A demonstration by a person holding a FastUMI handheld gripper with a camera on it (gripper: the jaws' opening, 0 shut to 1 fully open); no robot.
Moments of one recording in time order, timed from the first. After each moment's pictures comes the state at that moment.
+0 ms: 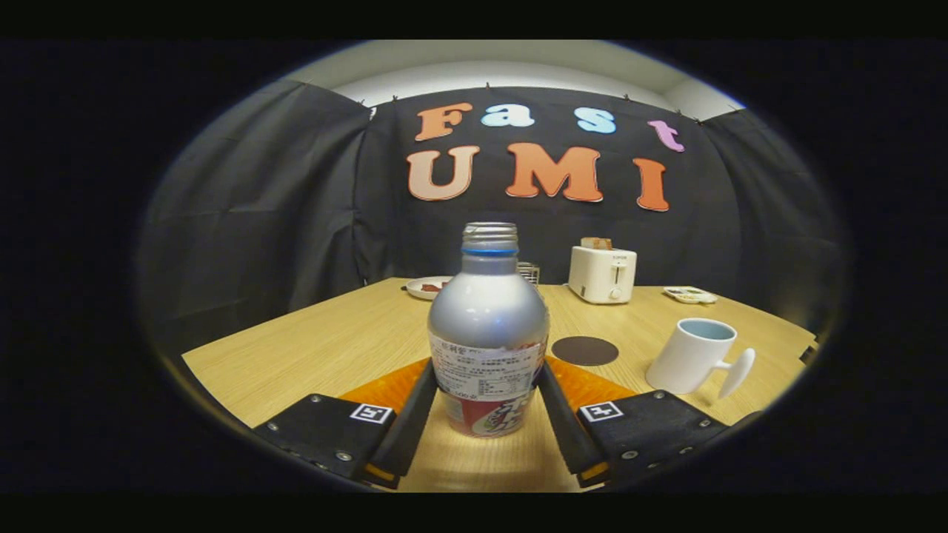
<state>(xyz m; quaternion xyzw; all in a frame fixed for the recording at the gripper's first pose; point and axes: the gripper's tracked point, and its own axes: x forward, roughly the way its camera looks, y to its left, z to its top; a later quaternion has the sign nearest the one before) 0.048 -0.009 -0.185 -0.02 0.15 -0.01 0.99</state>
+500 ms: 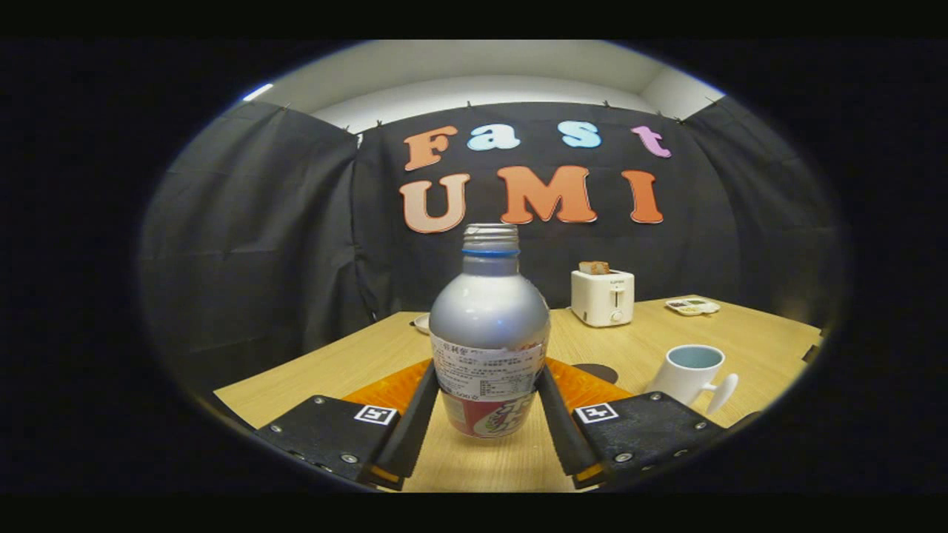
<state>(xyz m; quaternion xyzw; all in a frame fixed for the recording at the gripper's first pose) 0.059 -0.017 -0.127 0.05 0.11 -0.01 0.99</state>
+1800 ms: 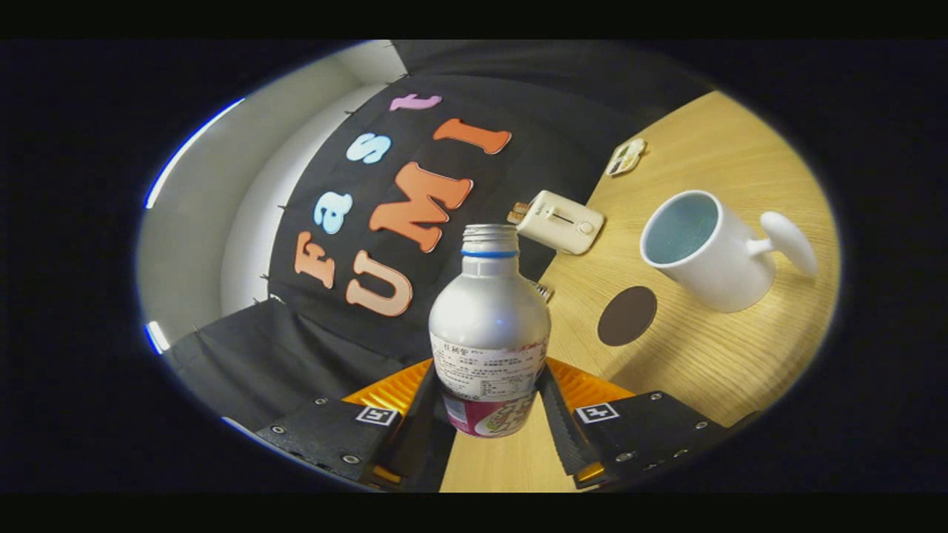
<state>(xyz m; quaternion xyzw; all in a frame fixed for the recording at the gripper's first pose) 0.094 -0.078 -0.147 0.54 0.10 -0.05 0.83</state>
